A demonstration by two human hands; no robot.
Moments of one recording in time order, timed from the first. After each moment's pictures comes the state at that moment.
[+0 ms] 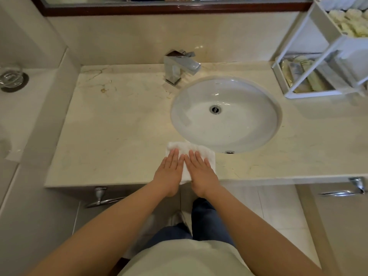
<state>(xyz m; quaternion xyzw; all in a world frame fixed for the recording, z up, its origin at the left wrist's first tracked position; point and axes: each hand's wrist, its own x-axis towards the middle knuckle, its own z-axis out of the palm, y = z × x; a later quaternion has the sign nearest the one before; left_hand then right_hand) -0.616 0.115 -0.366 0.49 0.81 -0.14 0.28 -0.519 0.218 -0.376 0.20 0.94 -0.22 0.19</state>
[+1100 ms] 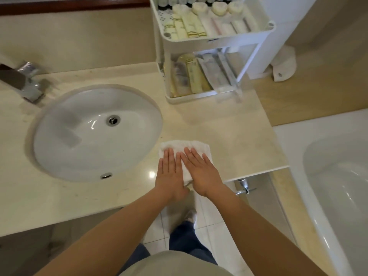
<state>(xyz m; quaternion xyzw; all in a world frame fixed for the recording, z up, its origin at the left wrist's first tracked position) -0.369 0.459 -0.384 0.50 0.81 -0.08 0.29 -0.273 0.553 -0.372 0.24 0.93 -0.17 0.20</state>
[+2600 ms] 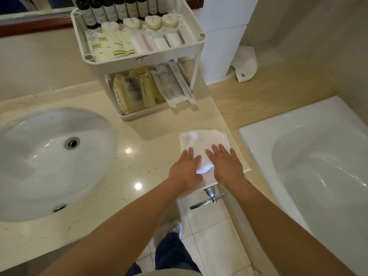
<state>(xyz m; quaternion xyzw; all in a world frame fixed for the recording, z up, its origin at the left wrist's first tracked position) -0.288 0.615 -0.362 0.58 0.73 0.01 0.35 -0.152 0.696 -0.354 0.41 0.88 -0.10 0.22</state>
